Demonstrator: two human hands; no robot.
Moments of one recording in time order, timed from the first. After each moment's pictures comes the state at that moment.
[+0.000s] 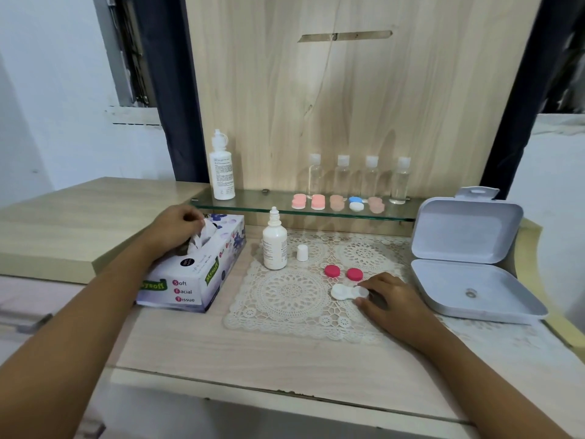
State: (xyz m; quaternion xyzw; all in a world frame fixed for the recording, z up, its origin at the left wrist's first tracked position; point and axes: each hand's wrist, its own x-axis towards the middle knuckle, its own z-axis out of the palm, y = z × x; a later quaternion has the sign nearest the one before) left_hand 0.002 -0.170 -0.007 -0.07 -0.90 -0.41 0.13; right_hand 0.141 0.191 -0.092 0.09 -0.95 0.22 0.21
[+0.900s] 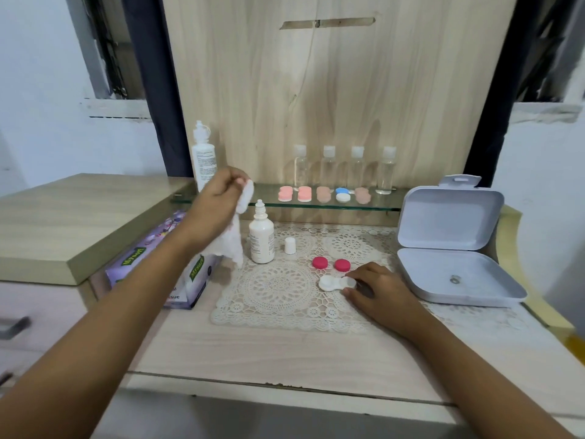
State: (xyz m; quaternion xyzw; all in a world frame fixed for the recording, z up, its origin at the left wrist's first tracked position) left_hand 0.069 -0.073 0.027 -0.21 -0.78 -0.57 0.17; right_hand 0.143 0.190 -0.092 0.08 -0.95 0.23 0.20
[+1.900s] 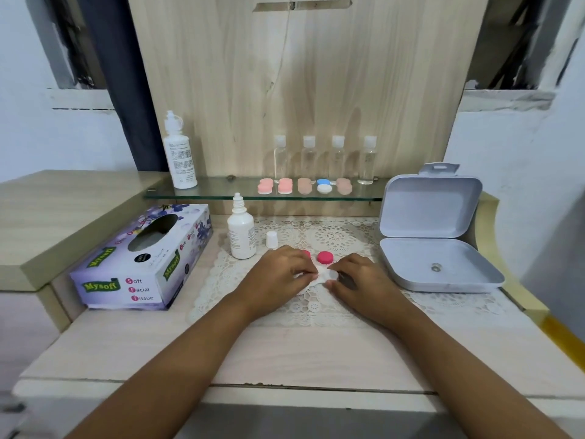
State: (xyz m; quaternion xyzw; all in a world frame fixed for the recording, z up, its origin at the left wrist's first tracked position) left_hand 0.080 0.005 -0.079 -0.47 -0.81 -0.29 0.19; right_hand 0.140 0.189 -0.094 0.07 -0.95 0.24 0.19
